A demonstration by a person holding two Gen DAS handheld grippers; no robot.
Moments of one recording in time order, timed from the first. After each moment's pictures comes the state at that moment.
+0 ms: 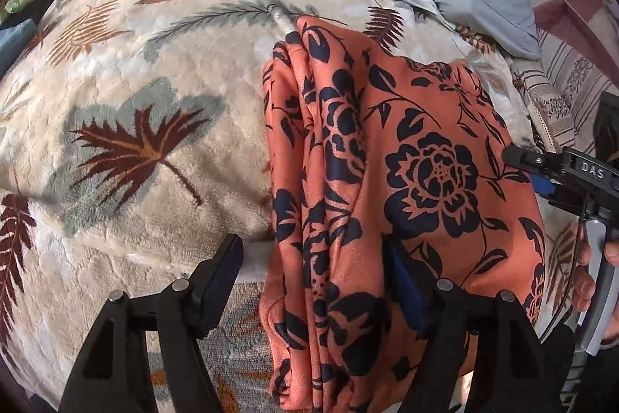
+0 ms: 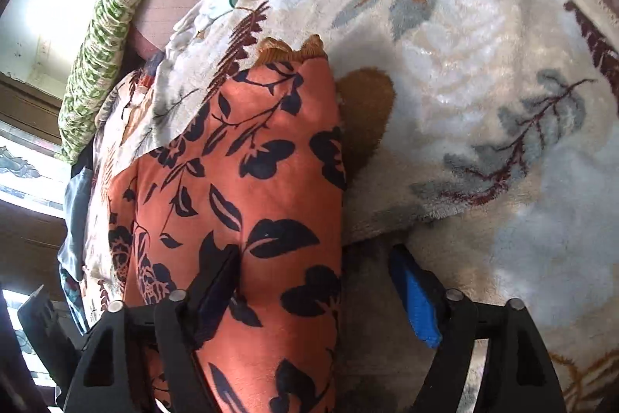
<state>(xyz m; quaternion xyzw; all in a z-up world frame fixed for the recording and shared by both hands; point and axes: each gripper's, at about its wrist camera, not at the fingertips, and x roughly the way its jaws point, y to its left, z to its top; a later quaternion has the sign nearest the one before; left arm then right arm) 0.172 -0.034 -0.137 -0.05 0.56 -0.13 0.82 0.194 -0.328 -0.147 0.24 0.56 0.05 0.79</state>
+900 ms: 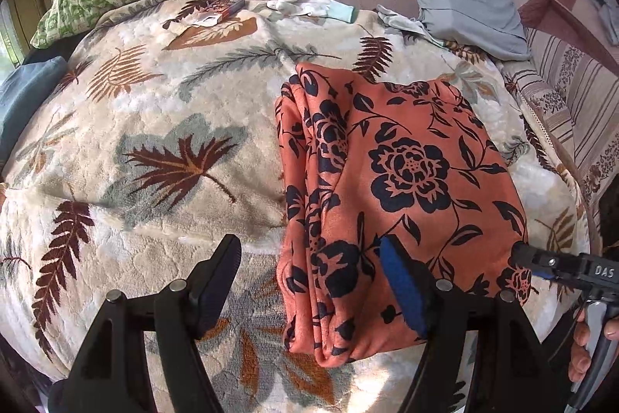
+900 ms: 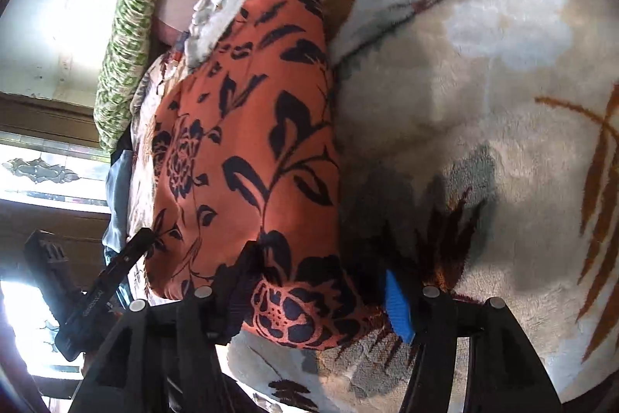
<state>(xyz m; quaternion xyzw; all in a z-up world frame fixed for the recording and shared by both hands) 0.132 -0.033 -0.096 -0.01 0.51 -0.11 0.85 0.082 -0.325 -0.160 0.33 0.56 0.09 0.75</state>
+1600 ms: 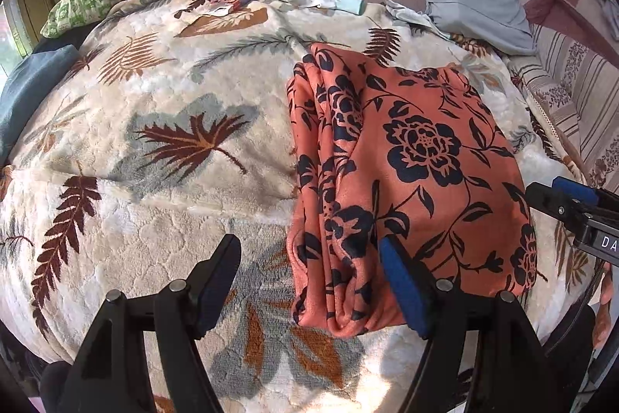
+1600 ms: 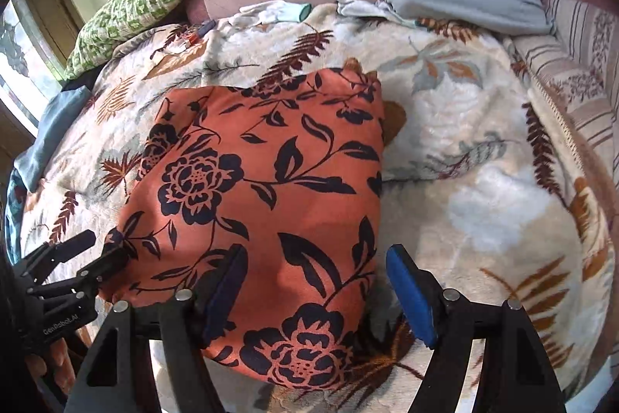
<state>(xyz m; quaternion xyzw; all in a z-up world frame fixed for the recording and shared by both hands) 0.114 -0.022 -0.106 -0.01 0.51 -0.10 0.85 0.109 -0.261 -0.086 0.04 0.52 0.02 0.86</state>
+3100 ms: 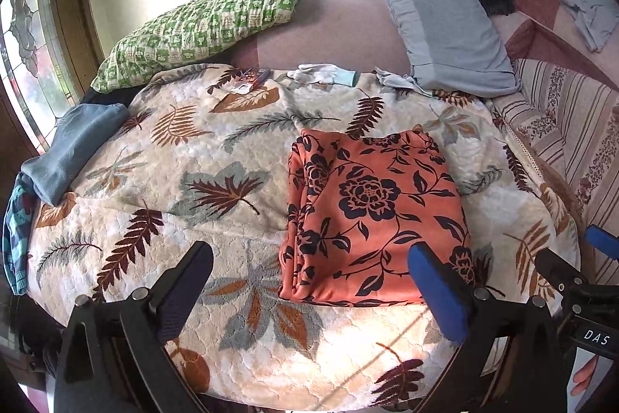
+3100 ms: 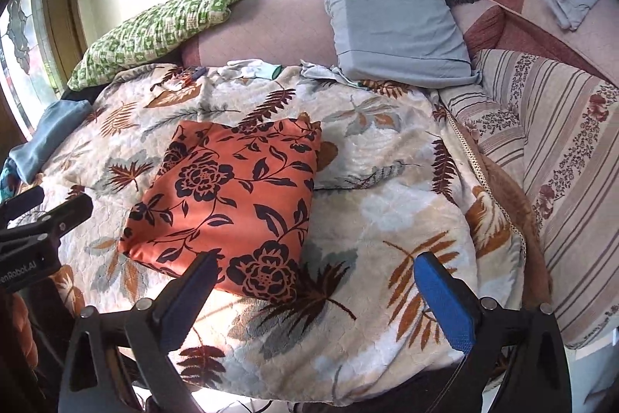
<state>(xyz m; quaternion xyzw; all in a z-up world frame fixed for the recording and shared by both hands) 0.043 -0.059 -0.005 0.01 0.43 -0.04 0.90 0.000 -0.276 -0.002 -0.01 0.43 -0.05 0.90</state>
